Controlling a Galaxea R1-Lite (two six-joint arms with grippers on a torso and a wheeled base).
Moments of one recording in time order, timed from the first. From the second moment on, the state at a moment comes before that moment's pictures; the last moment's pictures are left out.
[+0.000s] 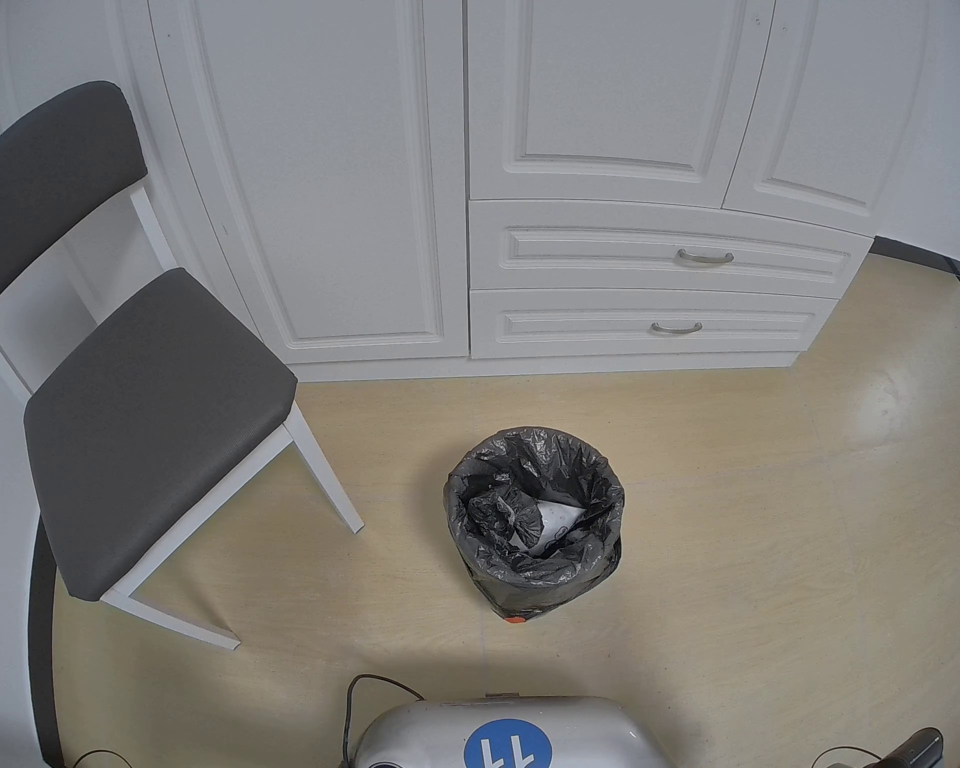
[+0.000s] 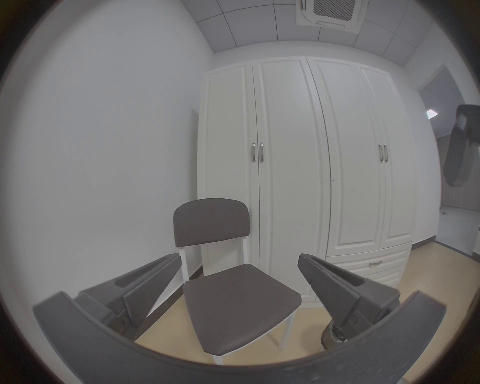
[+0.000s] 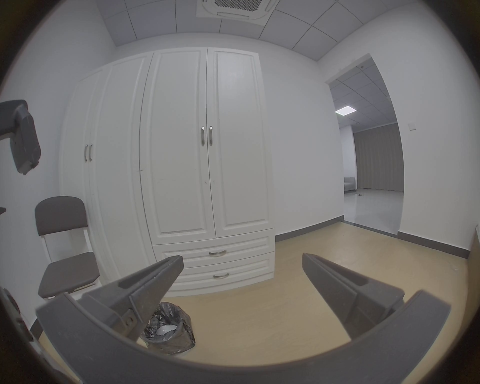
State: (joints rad) left arm 0.14 0.11 -0.70 0.20 0.15 -0.04; right arm 0.00 0.01 -0.47 0.10 -0.23 0.08
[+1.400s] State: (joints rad) left arm 0.00 0.02 -0.20 -0.16 0.09 -0.05; right arm 0.00 0.01 -0.15 -0.30 -0.01 0.03
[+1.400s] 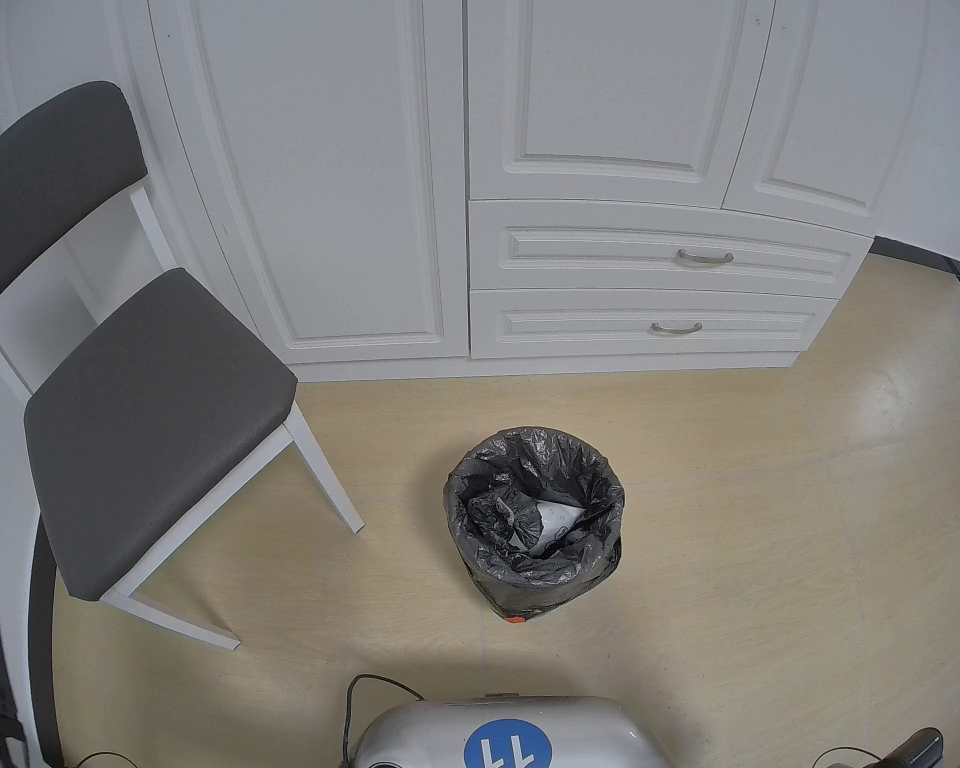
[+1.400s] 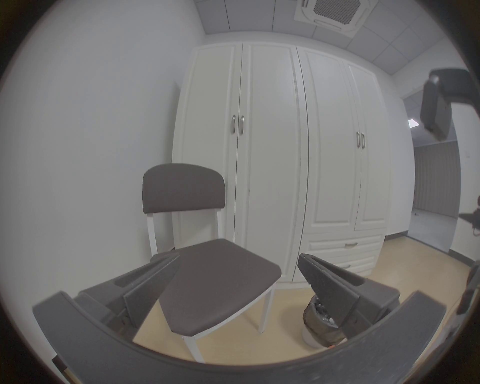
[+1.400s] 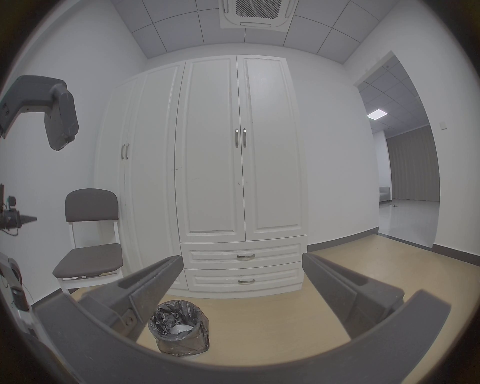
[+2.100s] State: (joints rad) left arm 0.00 0.01 -0.02 -0.04 0.06 -0.03; right arm 0.00 0.01 -0.02 -0.34 -0.01 0.03
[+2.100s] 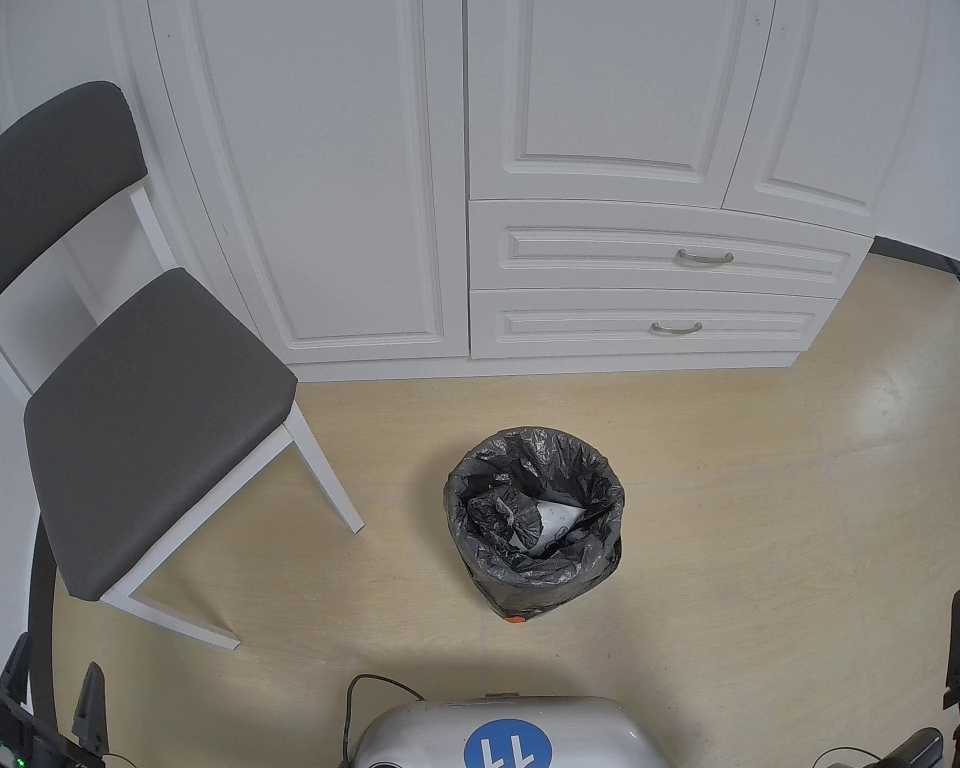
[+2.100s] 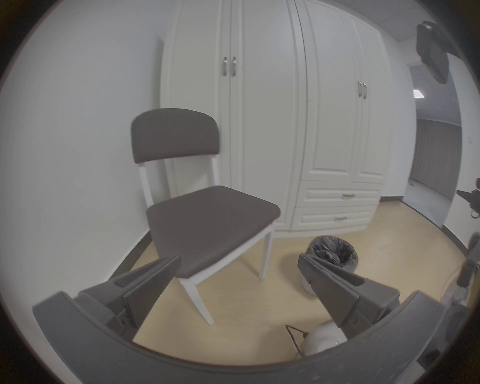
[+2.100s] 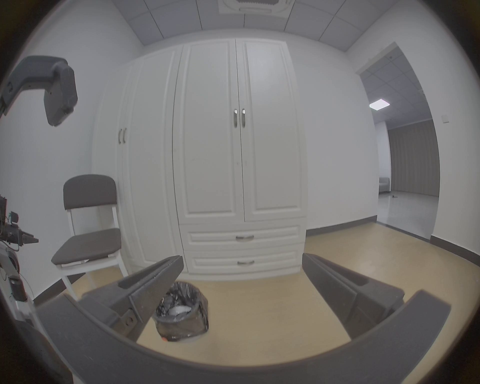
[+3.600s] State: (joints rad) left arm 0.00 0.02 -0.02 0.00 0.00 0.01; right arm 0.00 0.02 -0.02 0.00 0.01 -0.01
